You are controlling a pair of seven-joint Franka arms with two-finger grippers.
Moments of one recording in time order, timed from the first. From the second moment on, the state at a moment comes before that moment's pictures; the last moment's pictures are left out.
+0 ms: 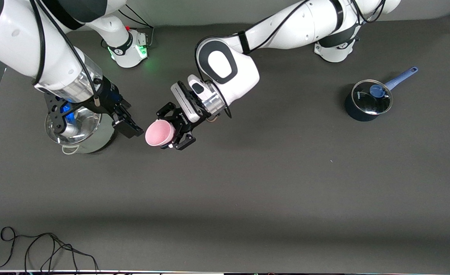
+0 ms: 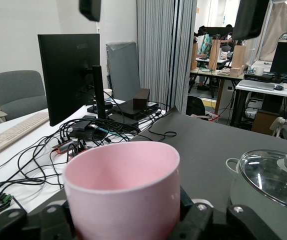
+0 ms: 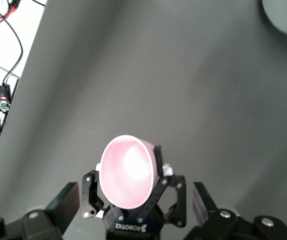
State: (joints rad) left arm -0.53 1.00 -0.91 -0.92 -1.62 3.42 2.27; right arm 0.43 0.29 -0.04 -1.21 0.19 1.57 1.46
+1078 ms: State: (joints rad) left arm -0.54 0.99 -0.89 -0.89 -1.62 3.42 2.25; right arm 0.43 0.39 -0.05 -1.20 0.26 1.45 1.47
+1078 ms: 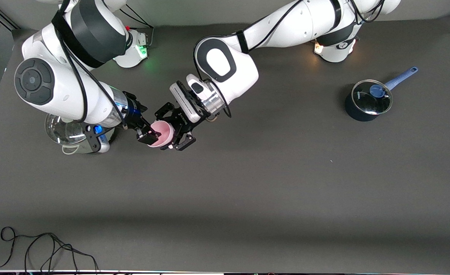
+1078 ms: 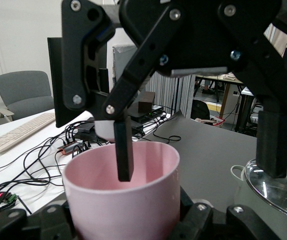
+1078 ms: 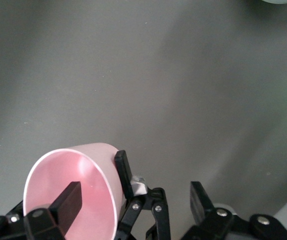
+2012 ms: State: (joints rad) left arm -0.55 0.99 -0.89 -0.89 -1.62 3.42 2.25; right arm 0.43 0.39 -0.04 -1.17 0.26 1.44 1.47
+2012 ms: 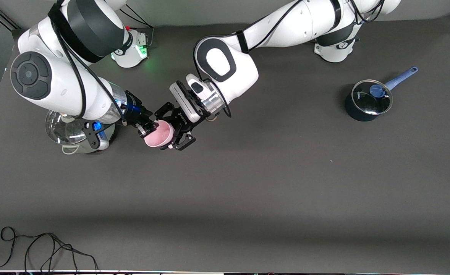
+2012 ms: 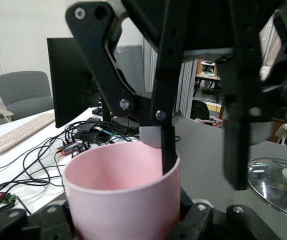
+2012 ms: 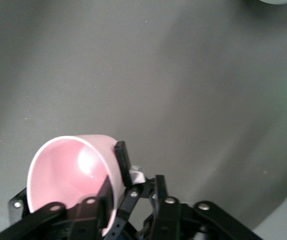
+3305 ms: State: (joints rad) left arm -0.56 0.98 -0.86 -0.89 -1.58 3.42 2.25; right arm 0.43 0.41 -0.04 -1.14 0.21 1.47 1.42
